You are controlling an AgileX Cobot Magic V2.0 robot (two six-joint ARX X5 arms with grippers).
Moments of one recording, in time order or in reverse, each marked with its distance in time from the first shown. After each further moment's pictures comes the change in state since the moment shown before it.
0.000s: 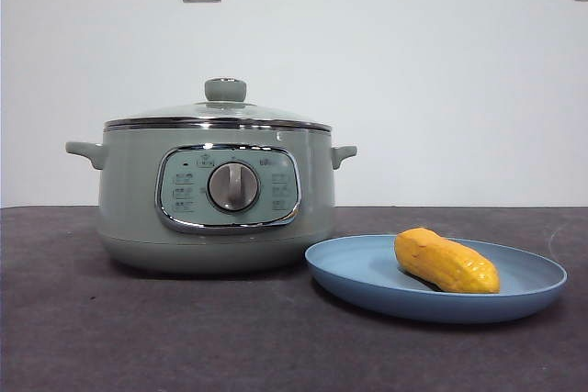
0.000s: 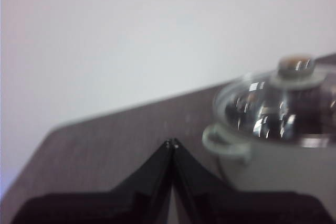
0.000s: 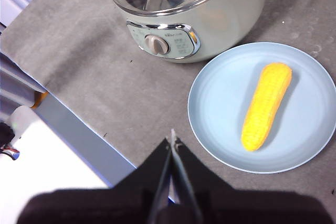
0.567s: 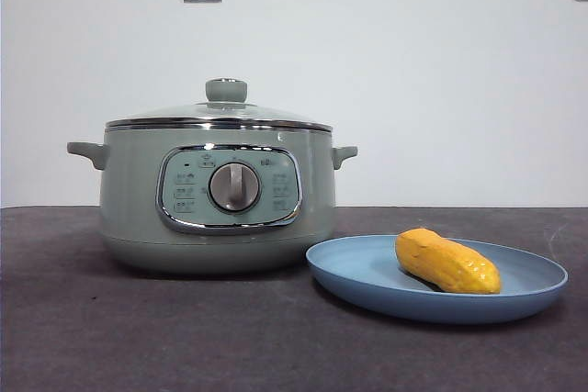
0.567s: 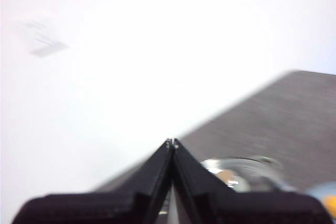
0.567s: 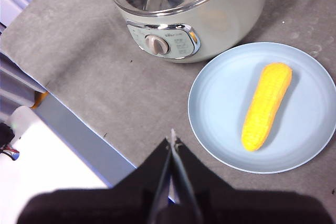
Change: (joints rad) left arm -0.090 0.500 0.880 -0.345 0.256 0.108; right arm 0.000 0.001 0.000 0.000 0.000 0.000
